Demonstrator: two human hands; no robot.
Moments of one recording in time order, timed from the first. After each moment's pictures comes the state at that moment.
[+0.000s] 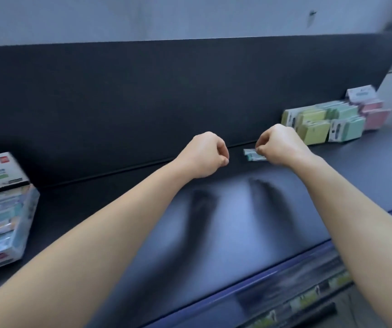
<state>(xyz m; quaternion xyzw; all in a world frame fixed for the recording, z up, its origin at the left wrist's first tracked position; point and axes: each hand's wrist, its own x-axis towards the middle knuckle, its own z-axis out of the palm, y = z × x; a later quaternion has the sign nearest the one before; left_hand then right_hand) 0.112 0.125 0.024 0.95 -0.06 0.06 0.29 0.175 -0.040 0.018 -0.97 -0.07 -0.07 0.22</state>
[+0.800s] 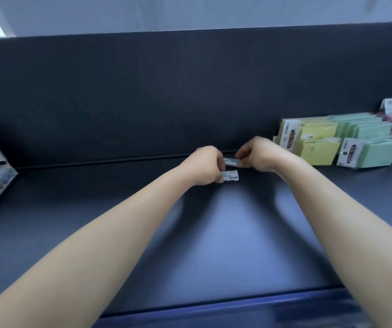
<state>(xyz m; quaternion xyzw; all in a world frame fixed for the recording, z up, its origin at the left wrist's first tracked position) 0.197 0.040 -0.010 0.96 0.10 -0.01 0.25 0.293 -0.086 -0.011 -0.93 -0.25 0.11 0.23</state>
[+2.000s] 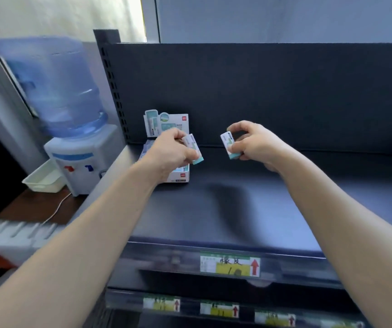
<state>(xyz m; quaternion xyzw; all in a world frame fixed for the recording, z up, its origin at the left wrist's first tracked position) -0.105 0.323 0.023 0.75 0.27 0.19 0.58 0.030 0.188 0.028 -0.80 -0.31 0.17 0.47</state>
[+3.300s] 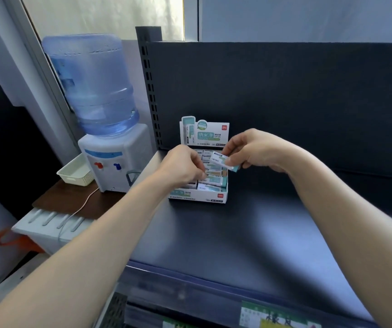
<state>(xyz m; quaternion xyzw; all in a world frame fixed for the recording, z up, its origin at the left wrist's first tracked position) -0.107 0.397 0.004 0.87 0.32 0.13 0.35 0.029 0.284 0.036 -0.80 -0.44 0.26 0.32</state>
